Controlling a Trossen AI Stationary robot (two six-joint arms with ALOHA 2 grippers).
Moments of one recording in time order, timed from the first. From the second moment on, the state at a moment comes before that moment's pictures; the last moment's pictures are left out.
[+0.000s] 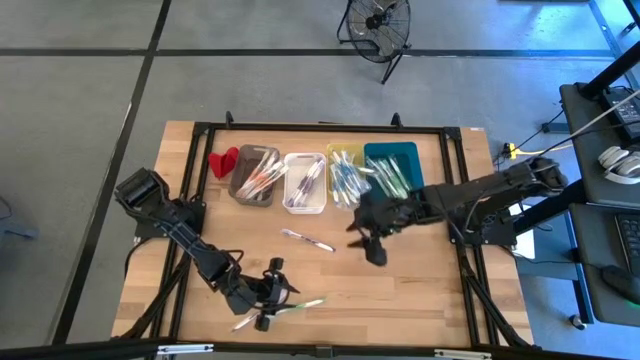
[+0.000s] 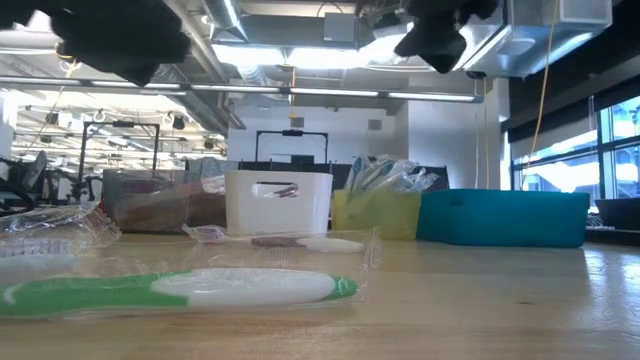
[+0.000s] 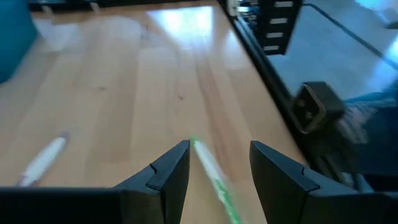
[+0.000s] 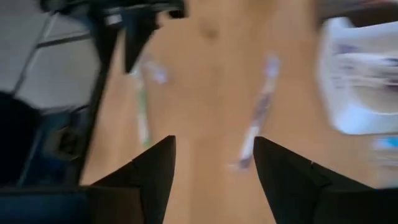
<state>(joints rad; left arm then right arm) -0.75 1.68 0.81 0.34 -0.53 -0.32 0.25 1.40 1.06 -0.37 0.00 0.33</state>
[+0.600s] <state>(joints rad) -0.78 1.65 0.80 0.21 -0.30 -0.53 0.44 1.54 1.05 -0.33 -0.01 0.36</state>
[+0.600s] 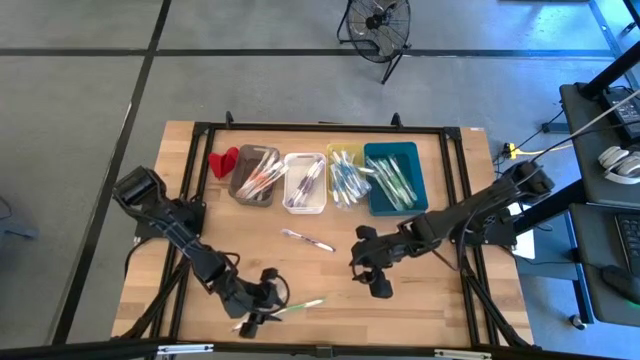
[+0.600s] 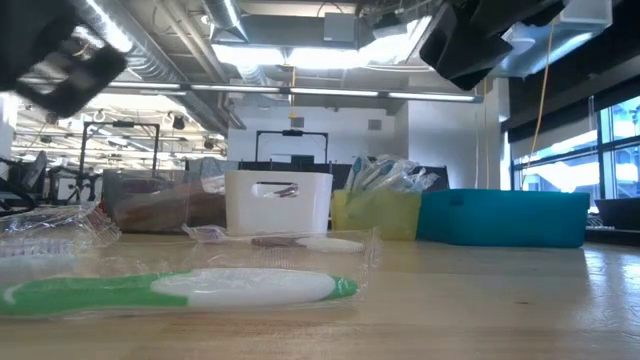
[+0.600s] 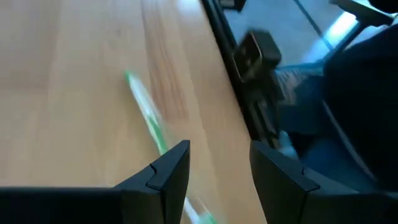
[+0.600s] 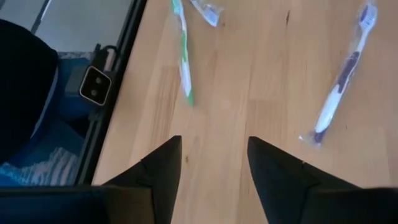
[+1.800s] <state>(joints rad) -0.73 1.68 0.80 -0.05 -0.33 -1.02 0.45 1.56 1.05 -0.24 -0.01 0.33</state>
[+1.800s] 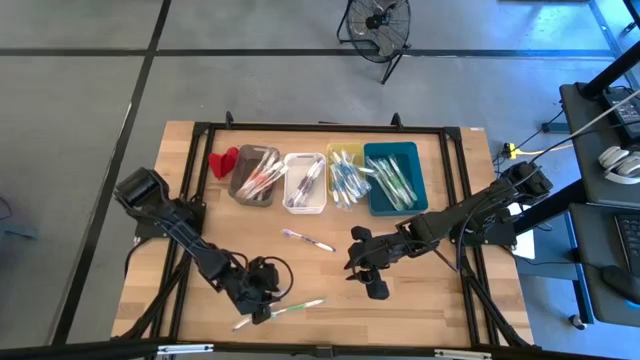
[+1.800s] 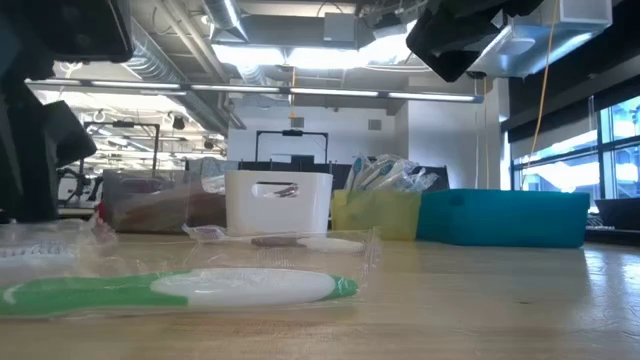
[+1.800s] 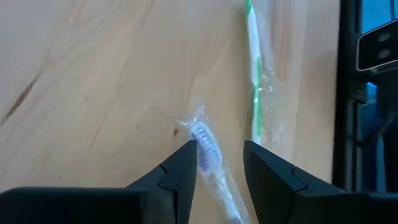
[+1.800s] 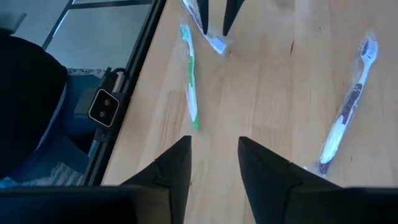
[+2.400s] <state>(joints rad) -0.73 1.75 0.81 -0.01 -0.30 -1.01 0.45 1.56 1.05 -0.23 -0.01 0.33</state>
